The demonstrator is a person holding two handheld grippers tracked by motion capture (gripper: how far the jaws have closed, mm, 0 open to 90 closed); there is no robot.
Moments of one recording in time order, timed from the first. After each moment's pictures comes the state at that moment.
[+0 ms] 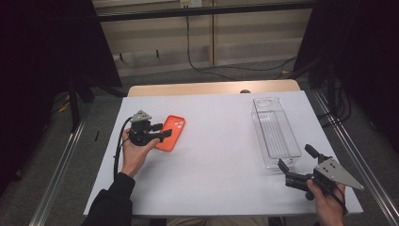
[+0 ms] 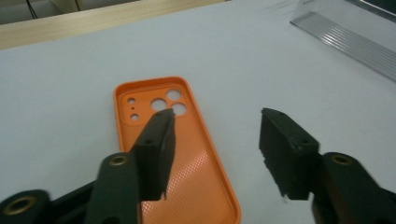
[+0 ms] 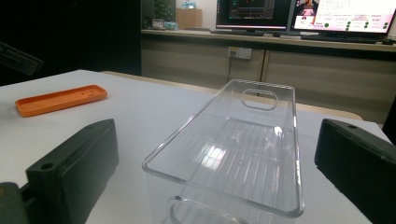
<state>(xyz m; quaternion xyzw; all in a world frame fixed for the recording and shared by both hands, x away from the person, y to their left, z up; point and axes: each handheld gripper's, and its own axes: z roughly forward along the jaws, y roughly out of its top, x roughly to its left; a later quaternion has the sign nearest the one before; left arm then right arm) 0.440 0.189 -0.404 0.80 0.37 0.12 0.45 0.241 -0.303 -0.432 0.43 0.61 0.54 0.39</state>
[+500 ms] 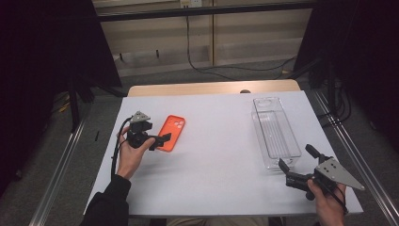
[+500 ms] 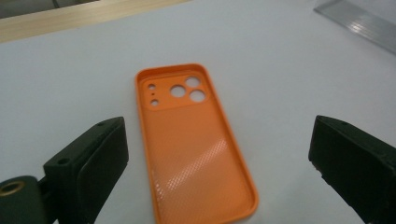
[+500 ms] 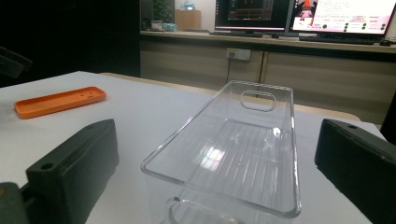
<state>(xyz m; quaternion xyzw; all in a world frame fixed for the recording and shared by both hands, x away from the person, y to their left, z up) 0.437 0.194 -0.405 0.81 0.39 0.15 0.42 0.241 -0.303 -0.431 0.43 0.61 0.54 0.39</state>
